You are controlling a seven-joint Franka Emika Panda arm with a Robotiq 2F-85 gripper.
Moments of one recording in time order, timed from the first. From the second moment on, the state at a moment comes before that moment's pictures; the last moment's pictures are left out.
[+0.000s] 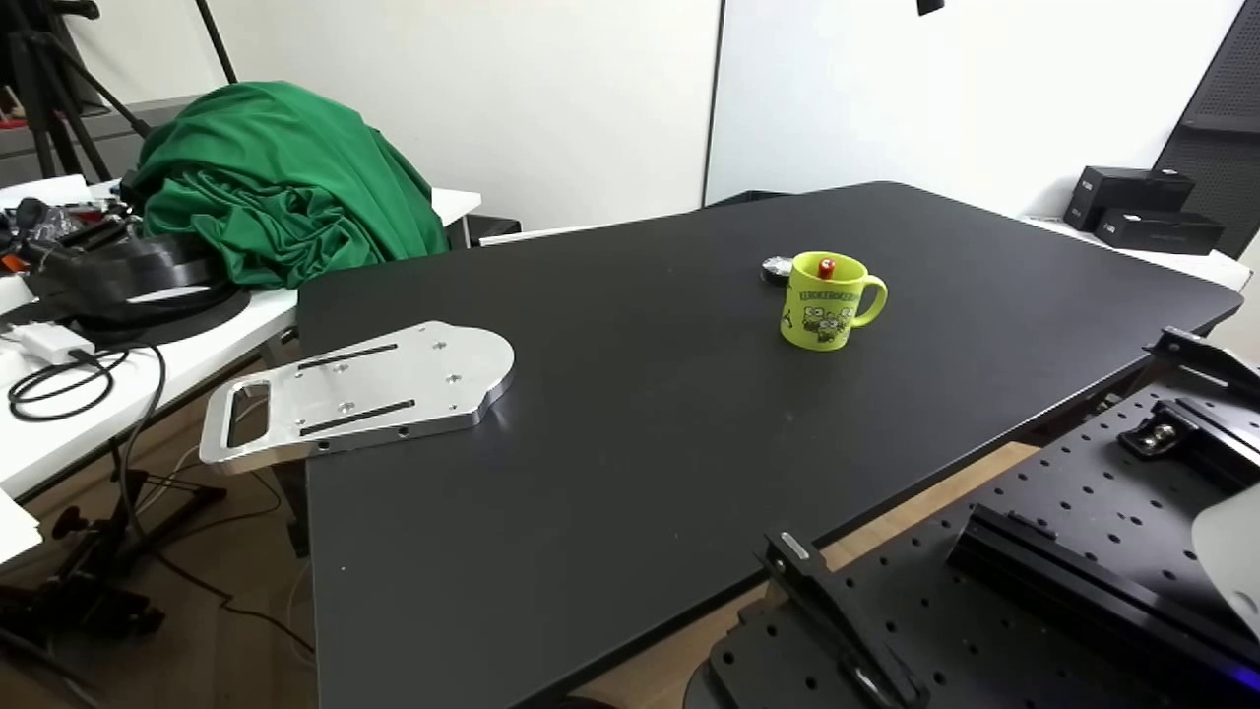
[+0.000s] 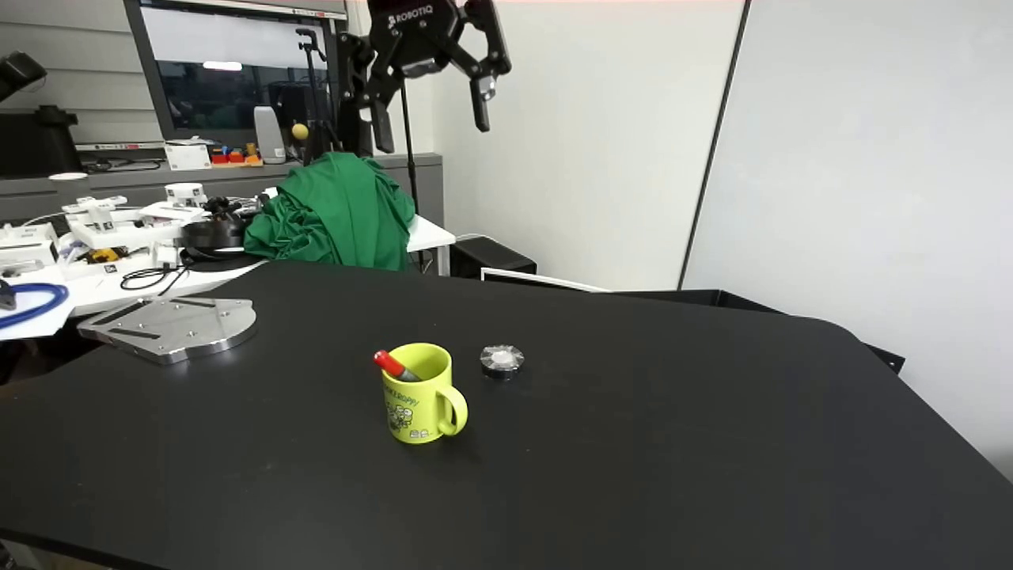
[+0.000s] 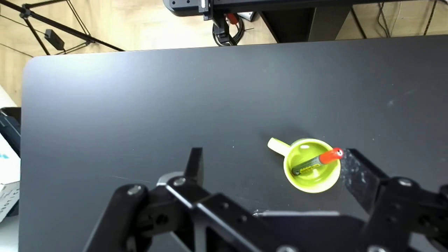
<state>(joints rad) -0.10 -0.11 -0.04 -2.19 -0.30 1.77 0.00</state>
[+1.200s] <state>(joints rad) -0.05 0.51 -0.07 -1.82 0.00 1.76 0.33</state>
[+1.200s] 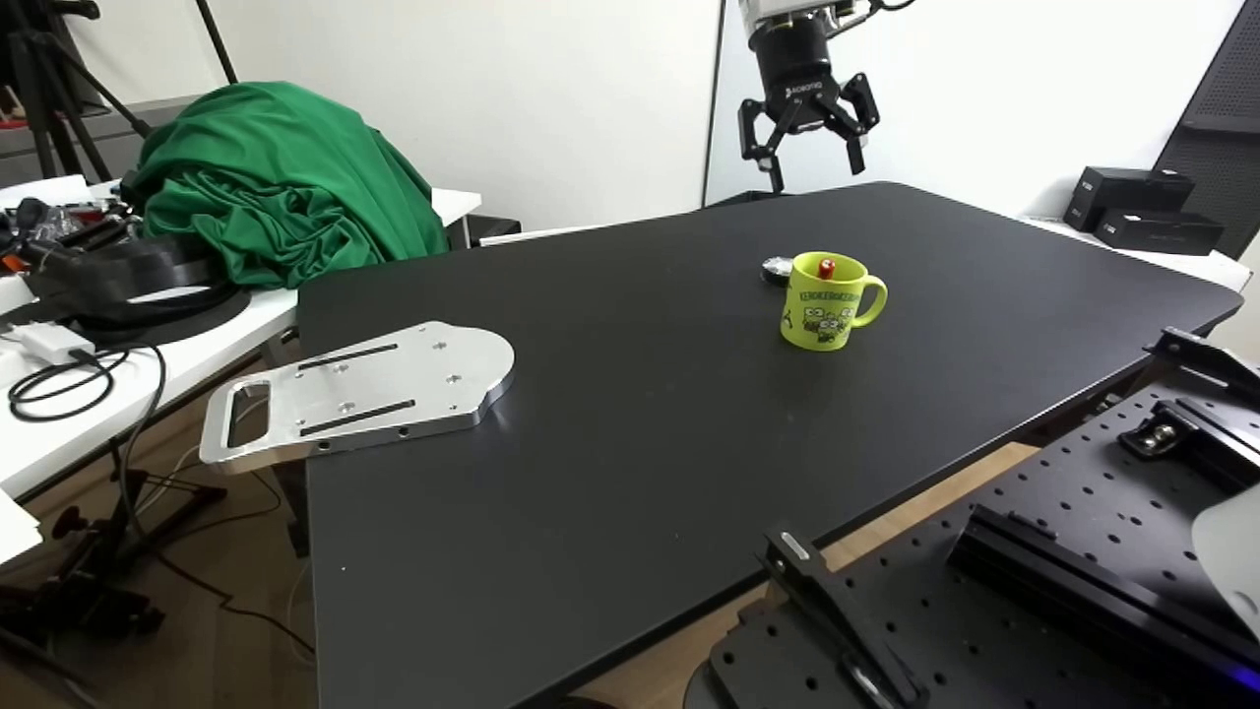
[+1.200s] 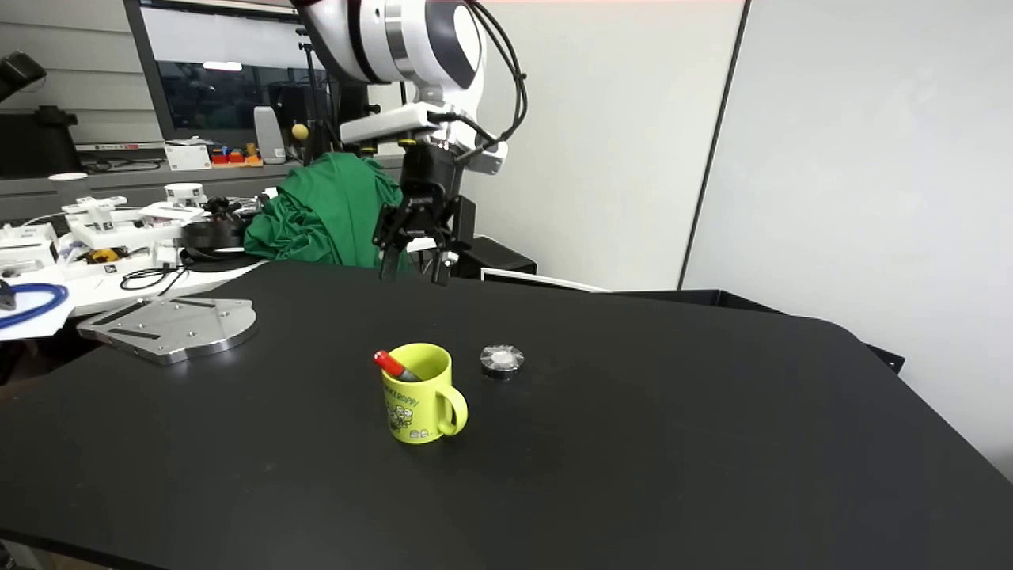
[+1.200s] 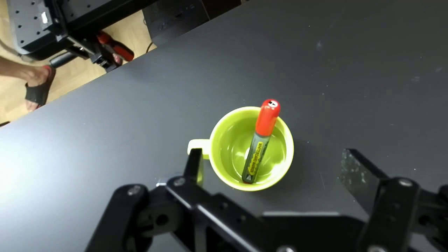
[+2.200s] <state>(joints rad) -0.10 0.67 -0.12 -1.80 0.21 1.71 0.33</state>
